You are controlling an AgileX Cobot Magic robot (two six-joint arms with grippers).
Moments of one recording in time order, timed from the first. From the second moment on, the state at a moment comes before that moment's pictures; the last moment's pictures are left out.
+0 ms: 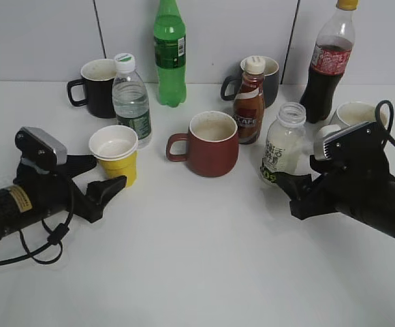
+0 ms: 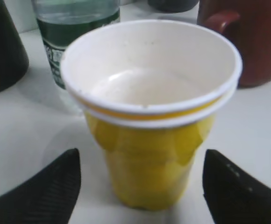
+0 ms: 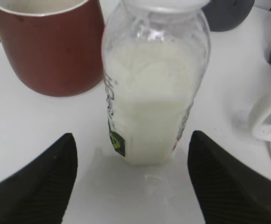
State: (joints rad) left arm -0.20 2.16 -0.55 0.50 -1.21 -0.02; right arm 0.29 1.90 -0.41 -0.22 -0.99 -0.02
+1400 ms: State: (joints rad) left arm -0.21 2.32 -0.79 0.57 -1.21 -0.06; right arm 0.29 1.90 -0.41 -0.22 -1.00 -0.02
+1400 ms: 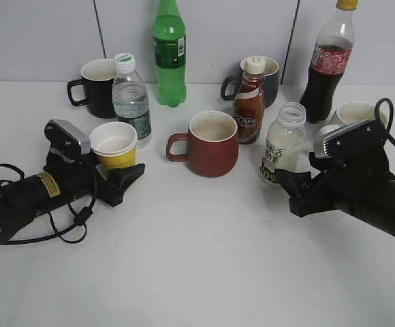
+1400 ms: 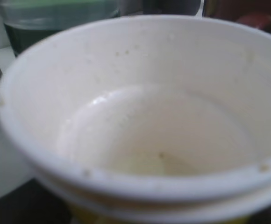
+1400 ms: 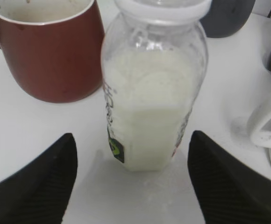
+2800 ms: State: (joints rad) left arm -0.21 2.13 -0.67 0.57 -1.20 -0.06; right arm 0.29 2.01 -0.52 -0.18 -1.01 0.00
